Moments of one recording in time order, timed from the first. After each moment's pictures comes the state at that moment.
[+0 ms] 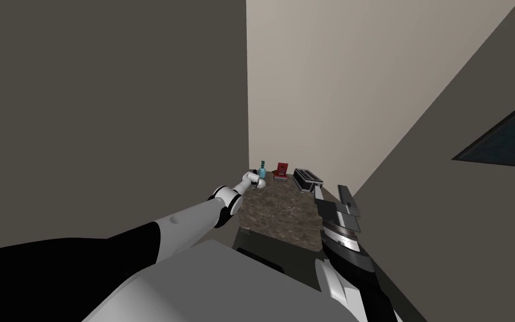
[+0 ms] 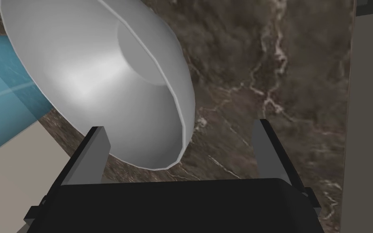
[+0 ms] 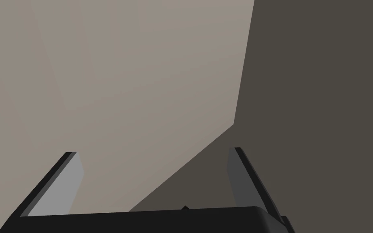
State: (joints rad) left arm -1.06 0.07 0.08 -0.54 0.04 1.01 -0.02; right arm 0.49 -0.01 0.04 -2.31 0.04 -0.52 -0.16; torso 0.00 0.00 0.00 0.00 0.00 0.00
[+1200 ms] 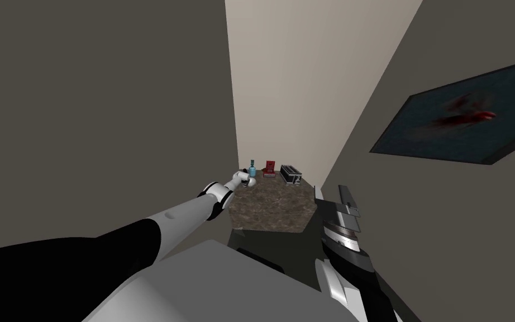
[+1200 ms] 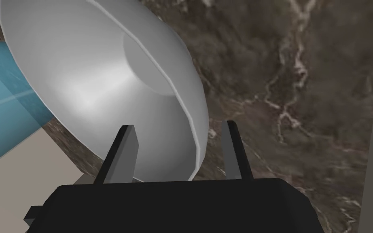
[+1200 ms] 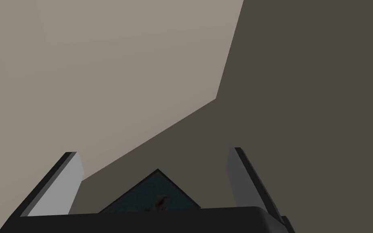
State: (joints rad) left arm -1.03 0.28 -0.01 -0.47 0.22 0.94 -0.01; right arm 0.49 -0.01 0.04 -2.31 0.04 -0.52 -0.16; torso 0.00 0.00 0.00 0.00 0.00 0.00
